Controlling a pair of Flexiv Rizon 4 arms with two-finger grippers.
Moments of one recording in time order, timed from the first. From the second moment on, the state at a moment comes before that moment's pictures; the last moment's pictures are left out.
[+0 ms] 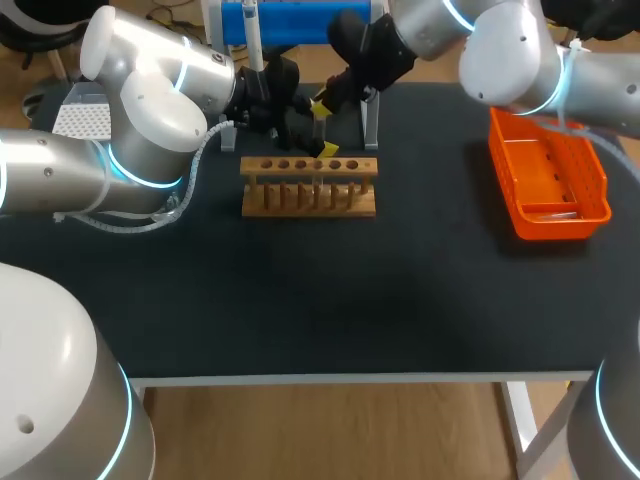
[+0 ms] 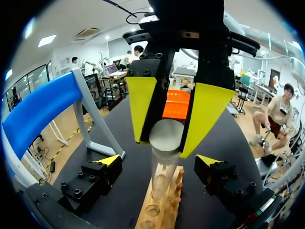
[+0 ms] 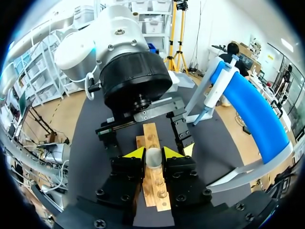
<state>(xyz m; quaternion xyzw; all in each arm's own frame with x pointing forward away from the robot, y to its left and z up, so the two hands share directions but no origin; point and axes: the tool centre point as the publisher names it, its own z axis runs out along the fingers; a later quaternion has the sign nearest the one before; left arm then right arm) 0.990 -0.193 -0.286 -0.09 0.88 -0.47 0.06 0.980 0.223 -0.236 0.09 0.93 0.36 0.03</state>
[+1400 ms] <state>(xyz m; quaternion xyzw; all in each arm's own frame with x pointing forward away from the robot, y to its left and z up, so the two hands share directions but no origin) 0.991 -0.193 -0.286 -0.09 0.88 -0.47 0.06 0.966 0.202 -0.203 0.06 0.84 0.54 0.00</state>
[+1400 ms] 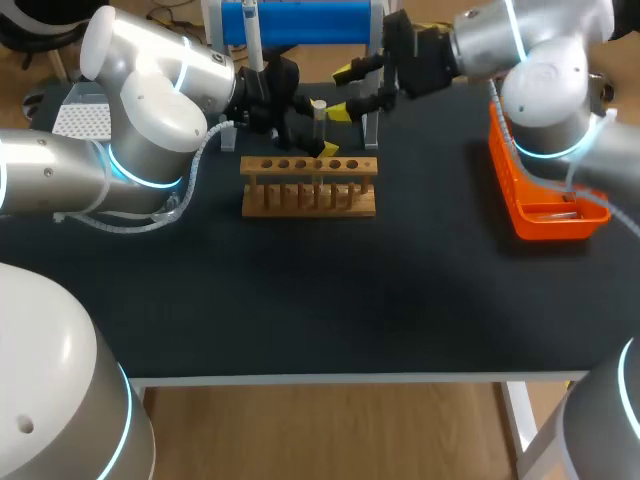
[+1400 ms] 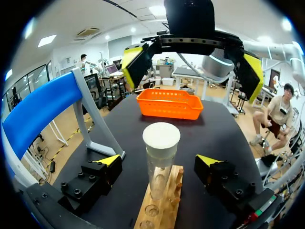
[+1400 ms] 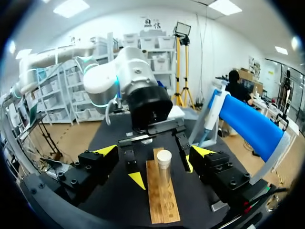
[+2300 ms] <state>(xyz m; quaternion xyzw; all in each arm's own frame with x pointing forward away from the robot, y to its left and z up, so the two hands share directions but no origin) 0.991 -0.193 -0.286 -0.09 0.88 -0.47 0.06 0.962 0.214 -0.196 -0.03 0.77 0.63 0.01</state>
